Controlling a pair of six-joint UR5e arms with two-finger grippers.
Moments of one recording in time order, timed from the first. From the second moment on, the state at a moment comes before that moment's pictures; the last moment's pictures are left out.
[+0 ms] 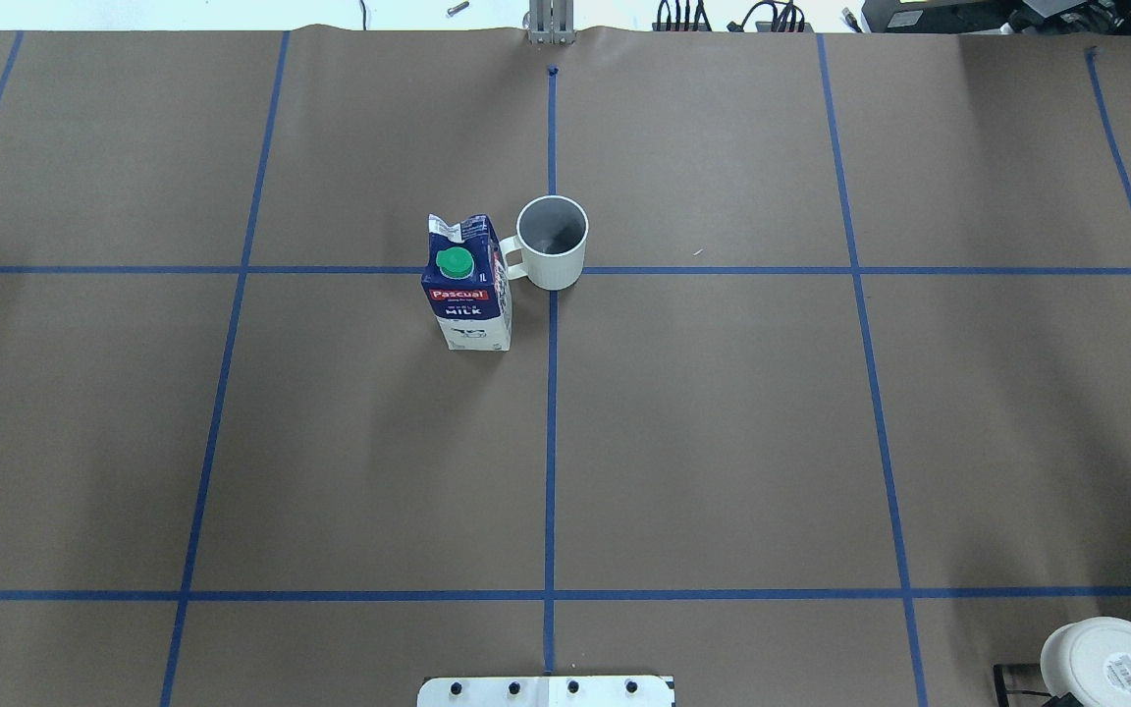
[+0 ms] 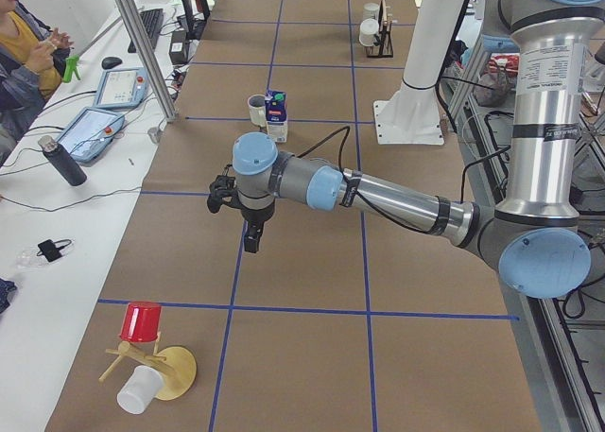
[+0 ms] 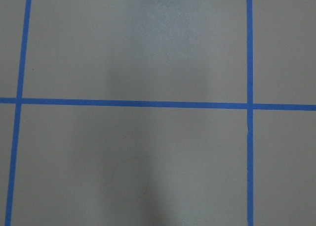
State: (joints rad) left arm -1.47 -1.56 -1.86 -1.57 -2.40 -0.15; right arm 1.40 -1.63 1.94 -1.58 2.32 0.30
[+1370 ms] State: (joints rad) left arm -1.47 -1.56 -1.87 -1.47 -2.33 -0.18; right arm 1.39 -1.63 1.92 -1.58 2.28 0.19
